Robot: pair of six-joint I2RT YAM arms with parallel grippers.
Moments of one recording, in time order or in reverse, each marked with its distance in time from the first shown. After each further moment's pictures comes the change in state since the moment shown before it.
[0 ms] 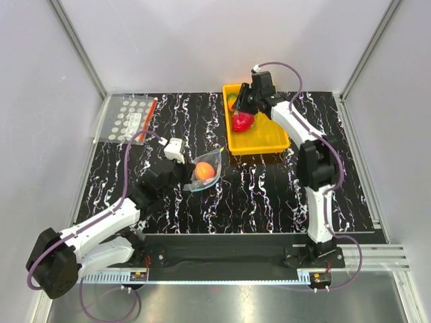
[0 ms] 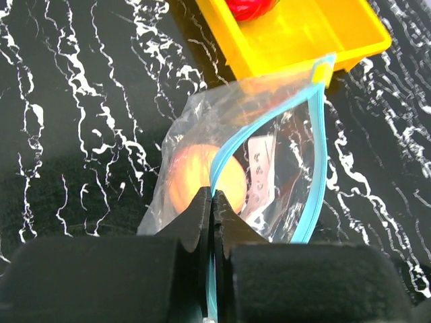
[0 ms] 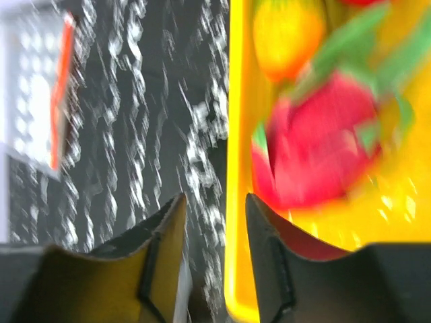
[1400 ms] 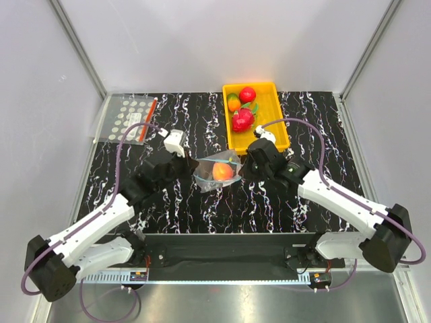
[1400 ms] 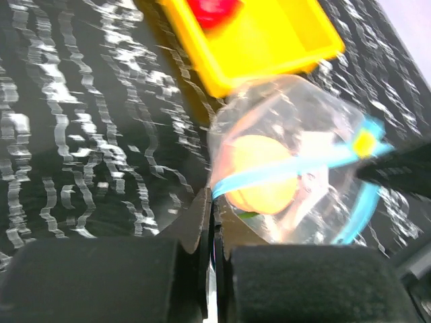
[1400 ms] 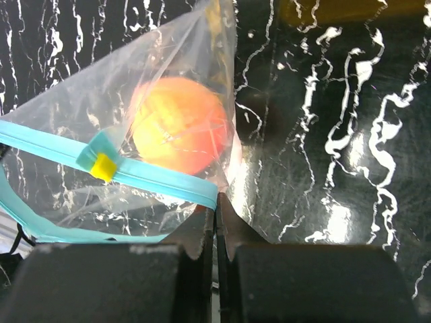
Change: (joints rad) left arm 0.005 -0.039 0.184 -0.249 0.086 -0.032; right arm 0.437 -0.871 -0.877 -0.111 0.307 0.257
